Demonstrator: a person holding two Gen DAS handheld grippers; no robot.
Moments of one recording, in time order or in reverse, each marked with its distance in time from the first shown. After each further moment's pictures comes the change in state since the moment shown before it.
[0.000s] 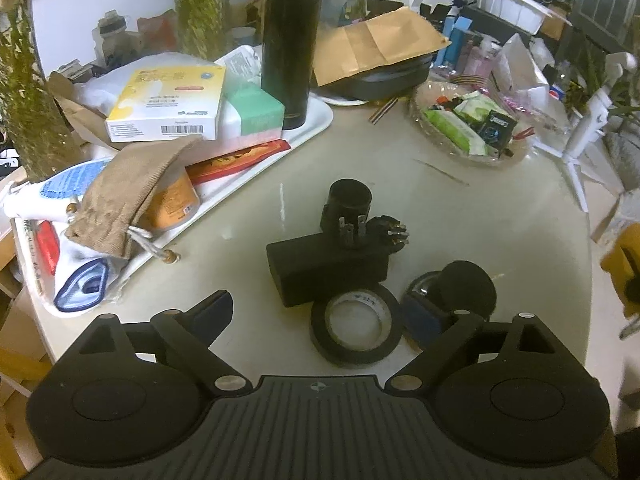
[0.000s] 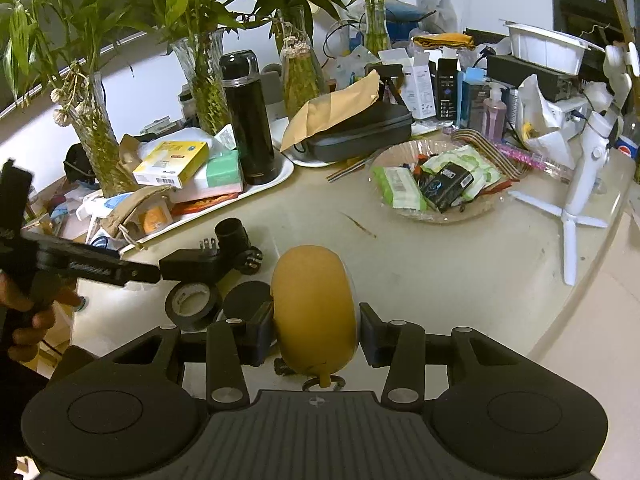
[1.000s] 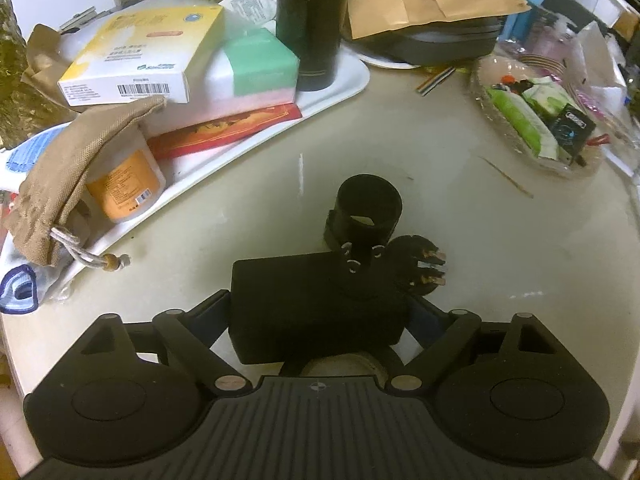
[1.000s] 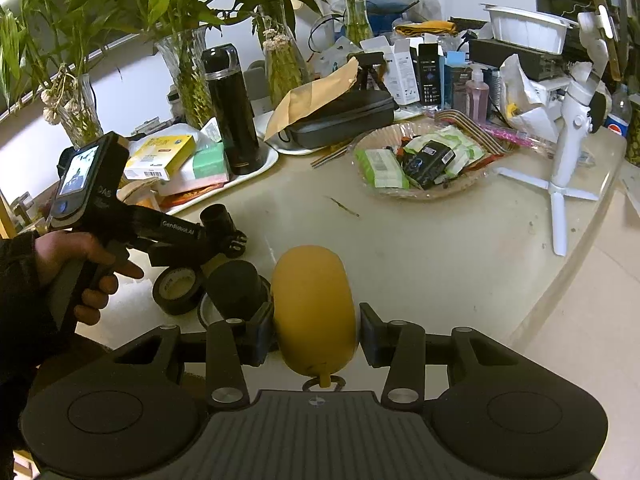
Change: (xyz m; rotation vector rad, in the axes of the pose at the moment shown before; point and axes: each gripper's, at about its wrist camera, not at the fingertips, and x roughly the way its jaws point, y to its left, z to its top) left arm 0.082 -0.018 0.033 -0.127 0.135 0.118; right arm -0.005 -0.017 -0.022 0.046 0.006 -0.005
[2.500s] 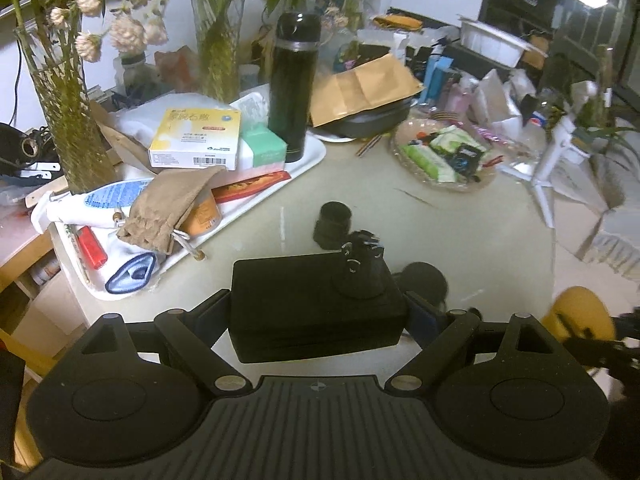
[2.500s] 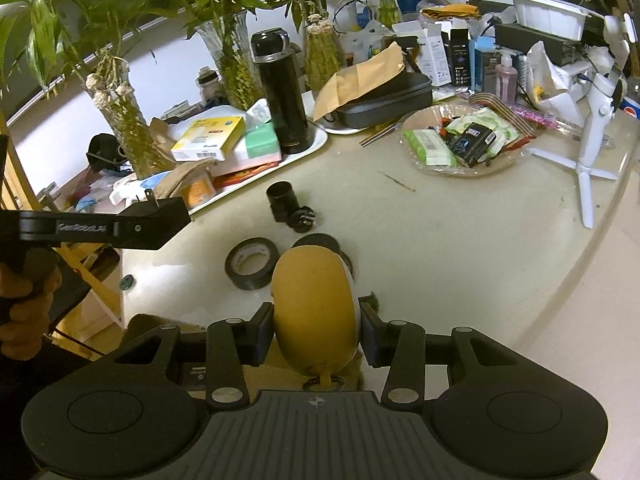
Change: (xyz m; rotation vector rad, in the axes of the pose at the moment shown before) left arm -0.159 0.043 -0.075 0.112 -0.227 -0.149; right arm -0.030 0.066 -0.004 0.029 0.074 0.059
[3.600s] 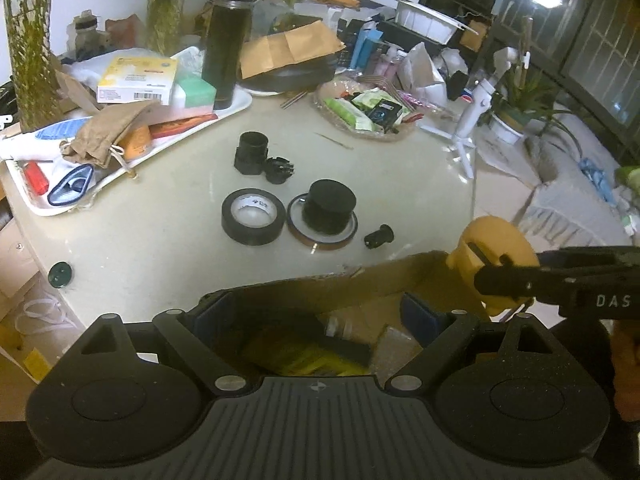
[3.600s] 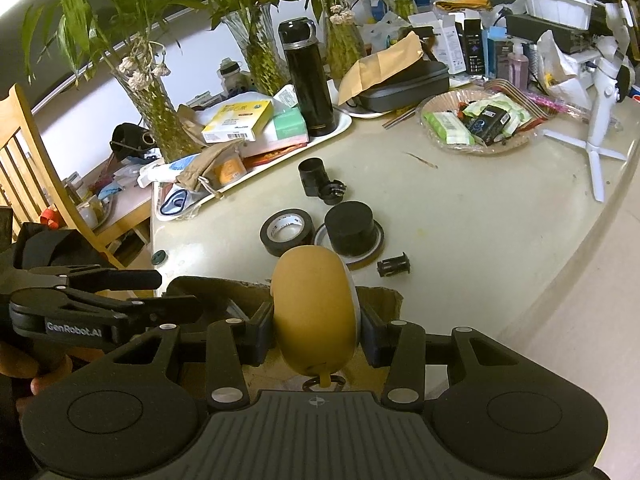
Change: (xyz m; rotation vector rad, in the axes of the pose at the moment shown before) left arm -0.028 -0.021 -0.073 0.001 0.040 -0.197; right arm -0.021 0.021 -0.032 0.006 0.016 0.045
